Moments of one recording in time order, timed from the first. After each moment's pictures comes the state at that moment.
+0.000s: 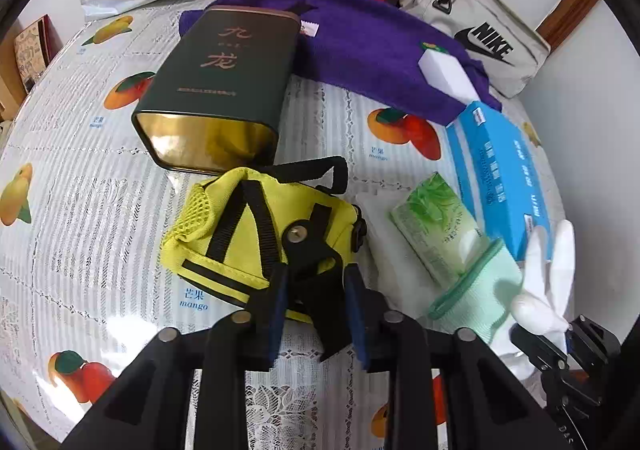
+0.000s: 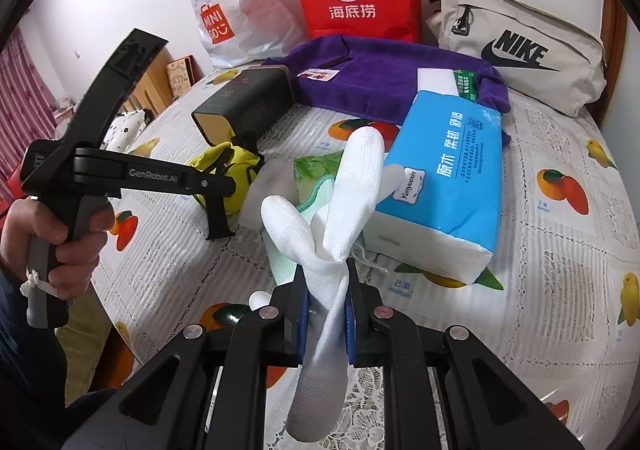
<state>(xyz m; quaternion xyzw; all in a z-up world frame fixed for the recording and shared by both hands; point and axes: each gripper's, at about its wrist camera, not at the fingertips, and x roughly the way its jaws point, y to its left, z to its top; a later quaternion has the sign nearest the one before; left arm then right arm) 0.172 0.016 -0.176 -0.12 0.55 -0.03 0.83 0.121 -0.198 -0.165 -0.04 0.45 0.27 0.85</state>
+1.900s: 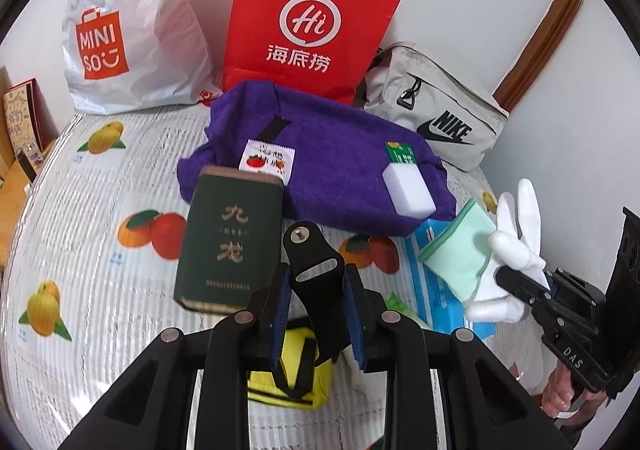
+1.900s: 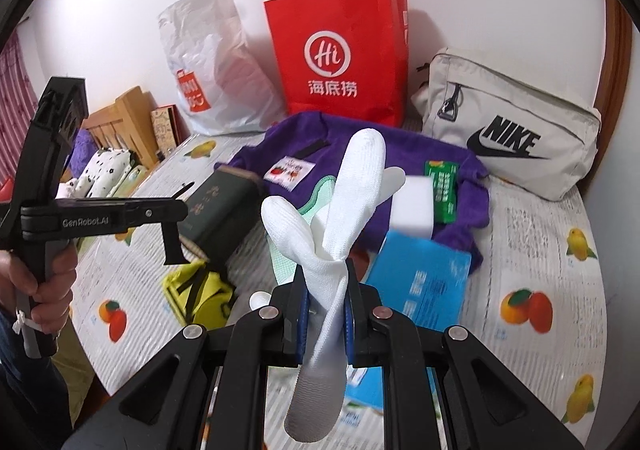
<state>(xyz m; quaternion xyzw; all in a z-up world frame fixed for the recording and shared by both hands) 0.216 0.051 -0.089 -0.13 0.45 -0.08 0.88 0.213 -0.187 -0.093 -0.04 0.39 0.24 0.89</state>
